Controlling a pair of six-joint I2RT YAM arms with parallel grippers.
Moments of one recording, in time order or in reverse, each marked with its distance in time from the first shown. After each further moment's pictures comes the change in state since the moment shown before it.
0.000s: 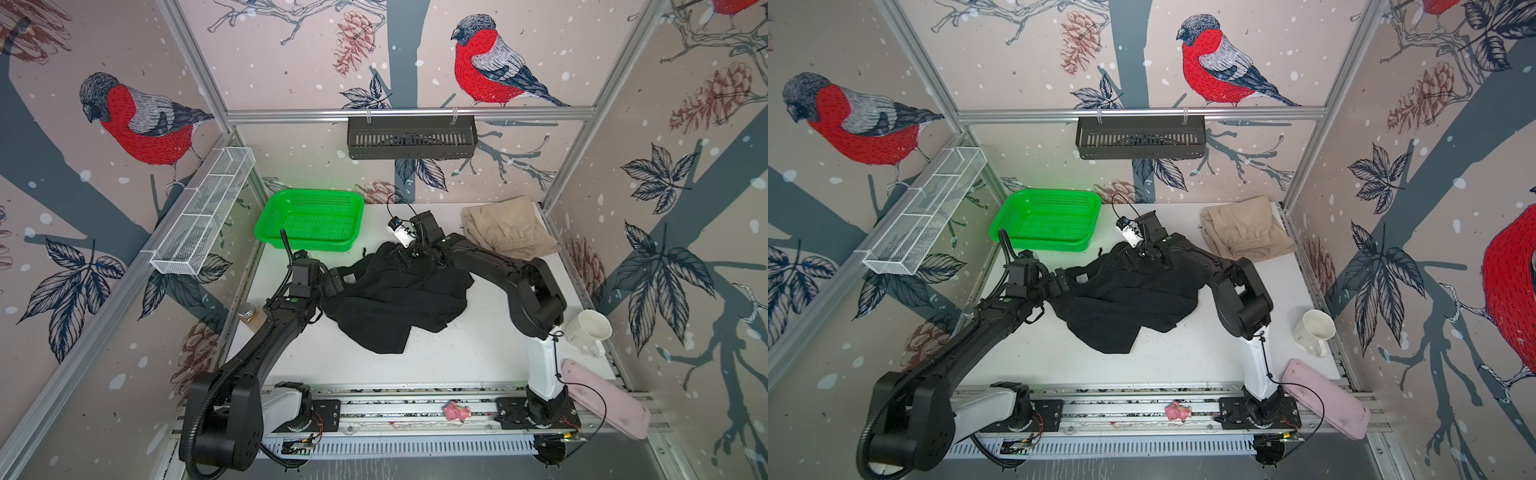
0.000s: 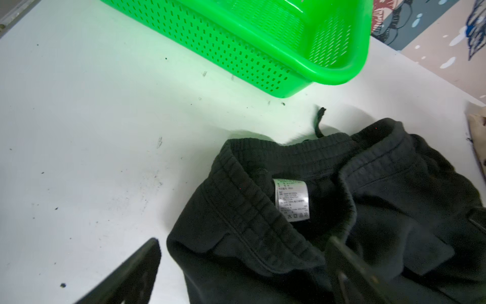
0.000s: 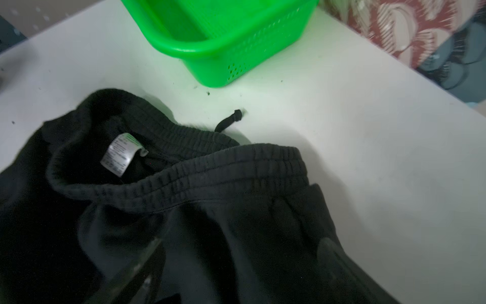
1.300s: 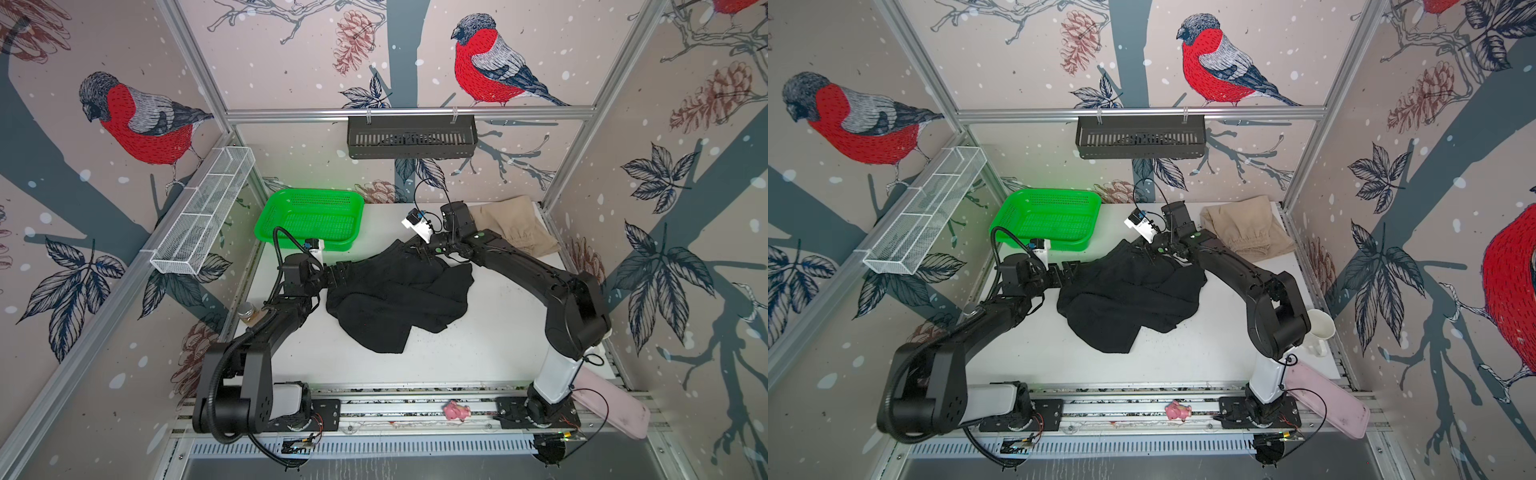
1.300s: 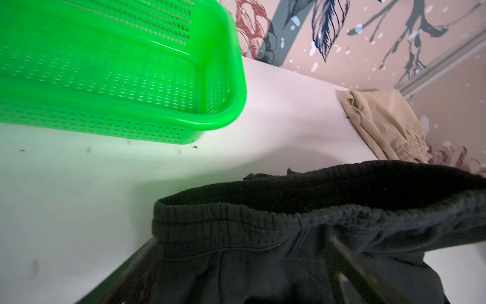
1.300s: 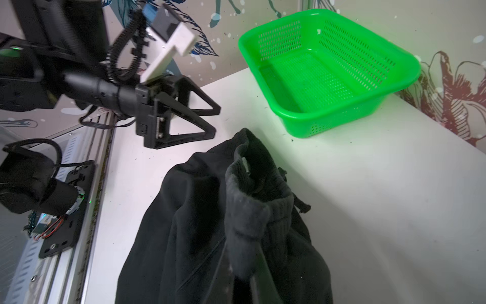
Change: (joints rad) left arm 0.106 0.163 -0.034 0.423 0.526 0.253; right arm -0.097 -0.377 -0.312 0.089 -0.477 -0.048
